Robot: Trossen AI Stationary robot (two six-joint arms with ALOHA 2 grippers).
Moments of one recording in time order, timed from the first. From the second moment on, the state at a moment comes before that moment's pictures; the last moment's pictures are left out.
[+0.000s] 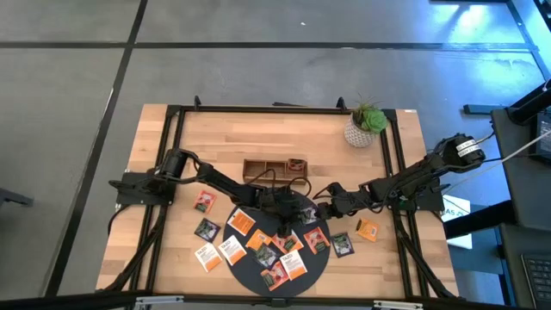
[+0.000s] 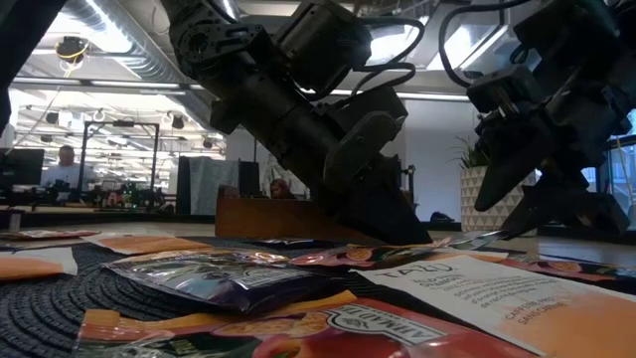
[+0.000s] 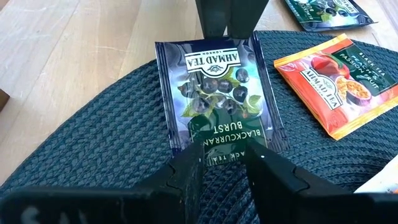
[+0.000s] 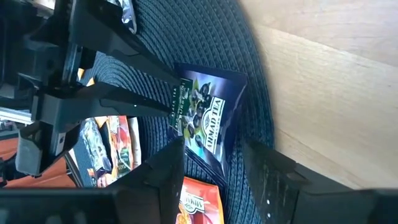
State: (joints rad) left arm -0.17 2.14 1.17 0.27 -0.08 -0.25; right arm 0.32 1.42 0.42 0.22 0.11 1.52
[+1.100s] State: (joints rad) left arm -0.17 2.14 1.17 0.27 -0.09 -0.26; right arm 0.31 1.55 0.42 0.36 0.12 1.51
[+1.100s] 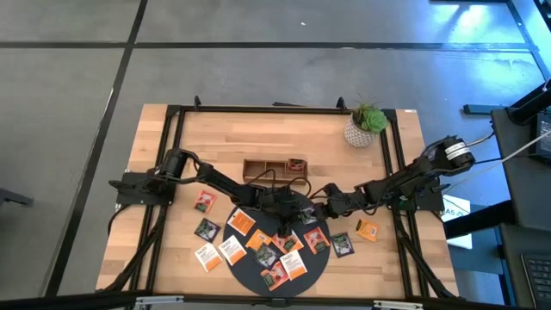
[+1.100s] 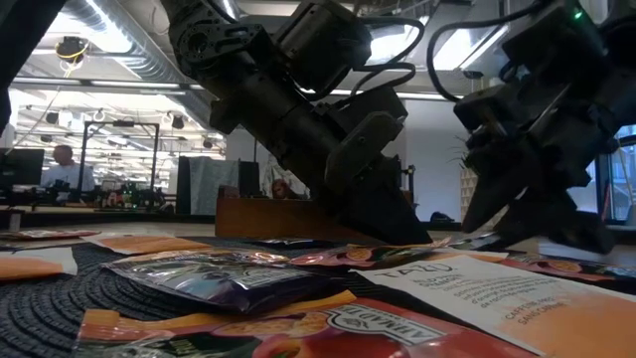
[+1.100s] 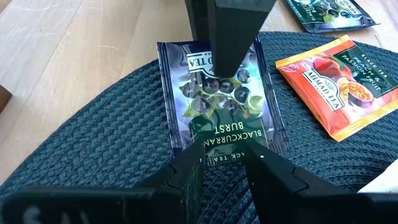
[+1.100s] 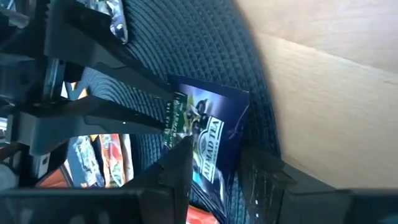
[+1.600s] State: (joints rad) left arm -0.17 2.14 1.17 0.27 -0.09 -0.25; right arm 0.31 1.56 0.42 0.37 0.11 1.52
